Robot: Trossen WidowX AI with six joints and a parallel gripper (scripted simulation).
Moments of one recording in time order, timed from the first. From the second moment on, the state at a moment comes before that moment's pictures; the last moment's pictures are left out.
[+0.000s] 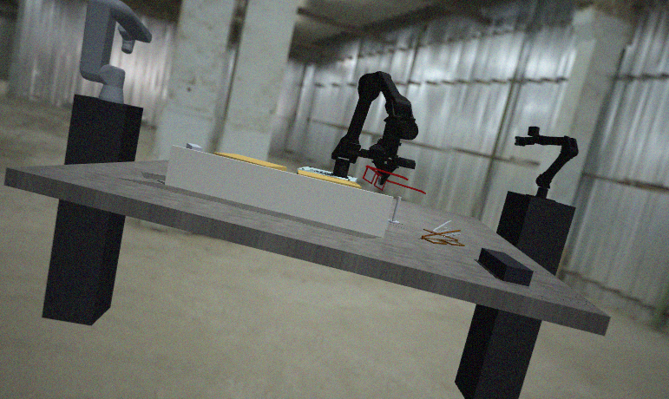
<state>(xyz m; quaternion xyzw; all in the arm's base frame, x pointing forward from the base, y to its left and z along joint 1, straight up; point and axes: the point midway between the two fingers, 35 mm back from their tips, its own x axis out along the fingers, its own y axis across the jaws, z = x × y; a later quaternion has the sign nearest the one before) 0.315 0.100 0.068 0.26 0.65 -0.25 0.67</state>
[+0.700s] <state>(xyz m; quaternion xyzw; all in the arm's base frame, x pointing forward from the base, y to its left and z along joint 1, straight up) 0.293 0.028 0.082 0.19 0.67 -0.18 0.69</state>
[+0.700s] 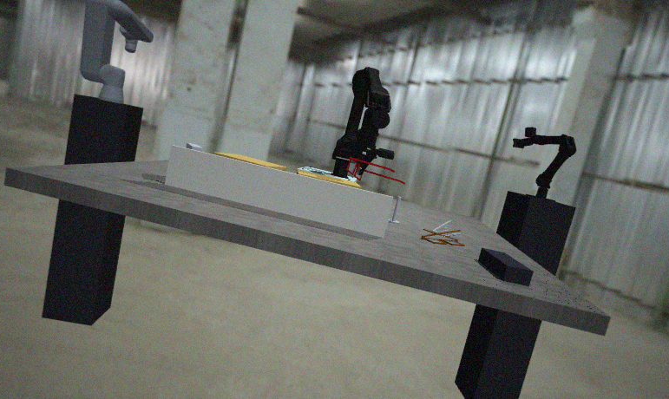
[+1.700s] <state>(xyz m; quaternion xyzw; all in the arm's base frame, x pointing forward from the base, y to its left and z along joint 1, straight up) 0.243 -0.051 0.071 0.08 0.69 -0.08 0.71</state>
